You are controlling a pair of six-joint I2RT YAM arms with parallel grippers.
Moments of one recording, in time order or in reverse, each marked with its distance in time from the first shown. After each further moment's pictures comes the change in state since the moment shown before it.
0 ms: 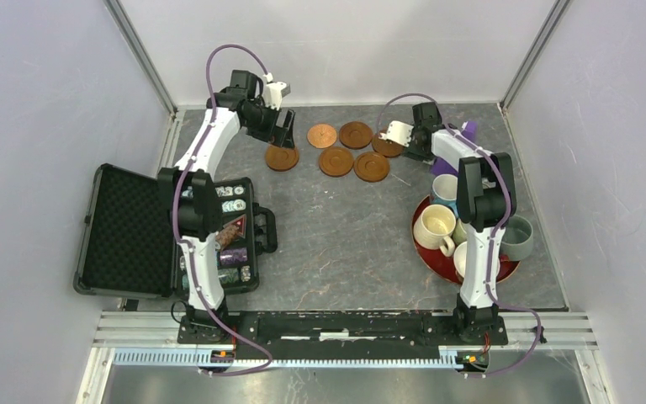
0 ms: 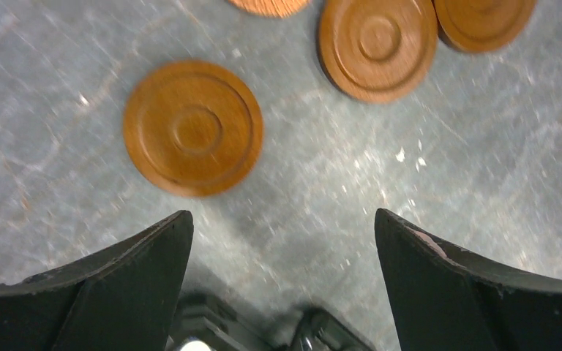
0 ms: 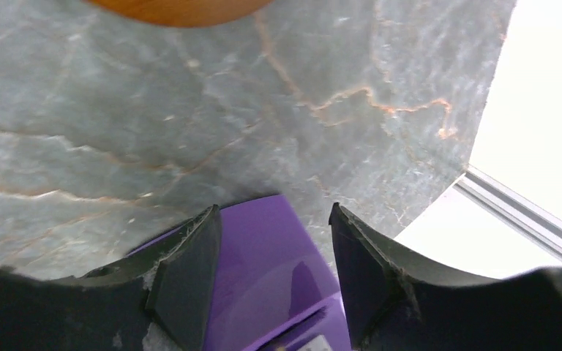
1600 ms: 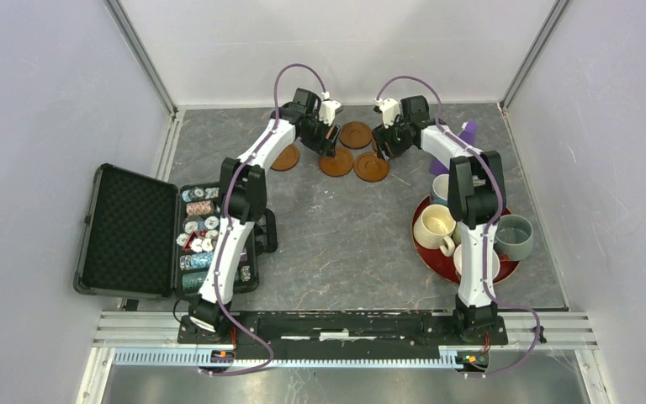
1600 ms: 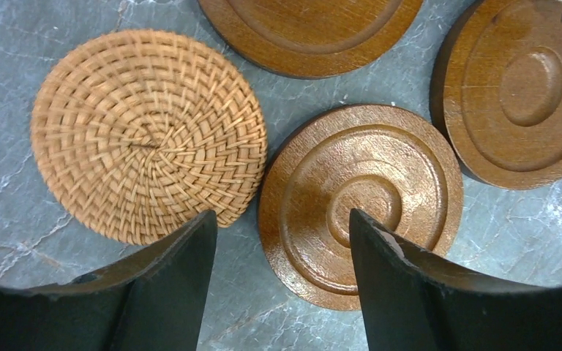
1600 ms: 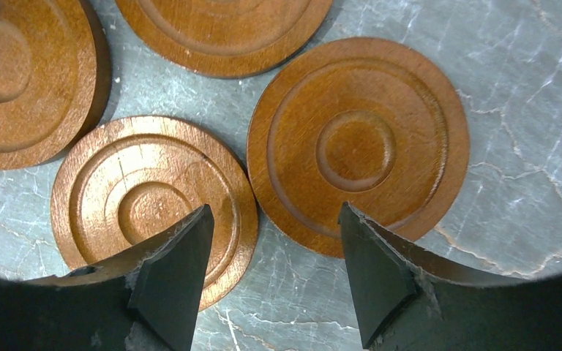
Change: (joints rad) left arm -0.213 0.548 0.449 0.145 -0.070 -0.012; right arm 0.045 0.071 0.145 0.045 -0.505 0.814
